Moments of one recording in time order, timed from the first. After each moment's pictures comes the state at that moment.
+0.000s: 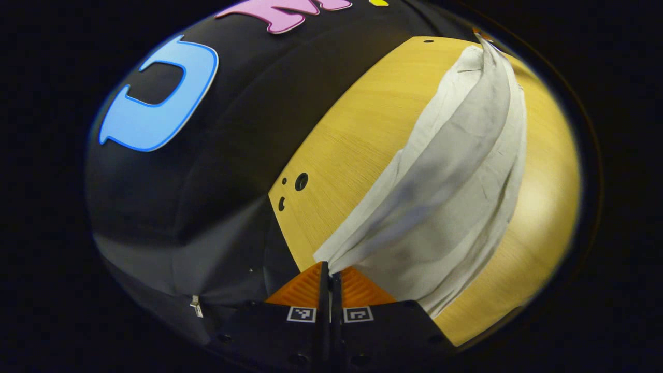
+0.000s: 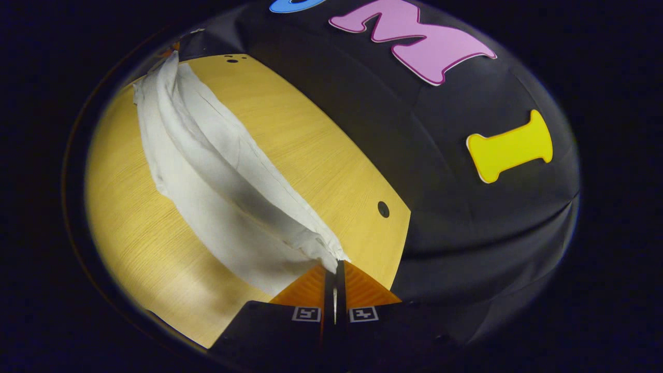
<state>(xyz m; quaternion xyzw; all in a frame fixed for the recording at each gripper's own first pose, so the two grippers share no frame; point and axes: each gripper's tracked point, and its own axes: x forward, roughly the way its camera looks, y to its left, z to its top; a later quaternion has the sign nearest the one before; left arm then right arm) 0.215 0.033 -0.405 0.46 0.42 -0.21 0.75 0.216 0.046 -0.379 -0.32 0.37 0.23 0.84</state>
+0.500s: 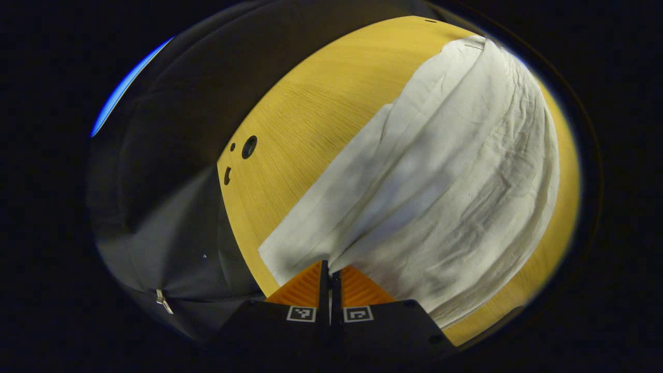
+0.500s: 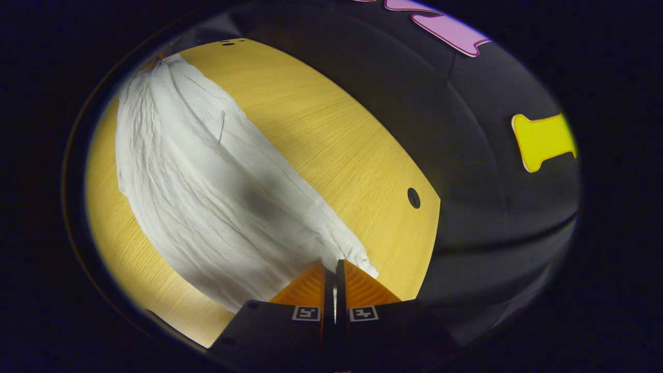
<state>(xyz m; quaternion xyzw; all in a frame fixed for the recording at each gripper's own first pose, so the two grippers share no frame) 0.210 0.035 -0.498 0.44 0.52 -0.23 0.69 0.242 0.064 -0.457 -0.30 0.42 0.25 0.82</state>
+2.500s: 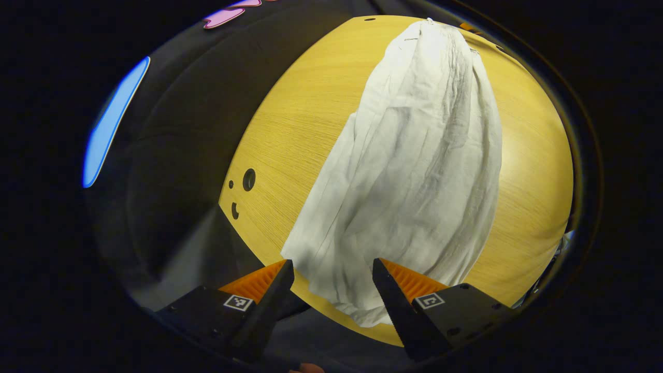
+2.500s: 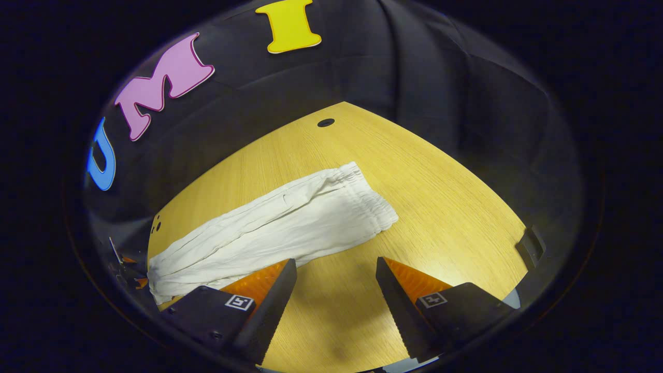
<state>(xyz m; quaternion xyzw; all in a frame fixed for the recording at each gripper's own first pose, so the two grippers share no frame) 0.216 0.048 -0.439 0.50 0.45 -0.35 0.65 0.113 0.047 -0.421 0.27 0.47 -0.03 0.84</state>
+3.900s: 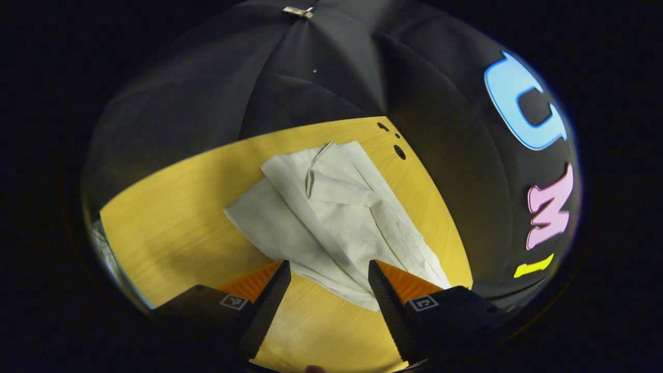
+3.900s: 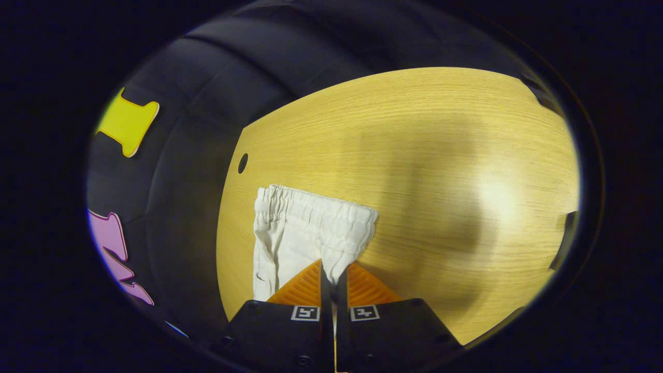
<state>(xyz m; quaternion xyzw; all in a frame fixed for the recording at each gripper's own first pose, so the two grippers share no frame) 0.119 0.012 -0.454 -0.39 0.48 0.13 0.77 0.158 0.039 -0.500 0.58 0.41 -0.24 0.66</state>
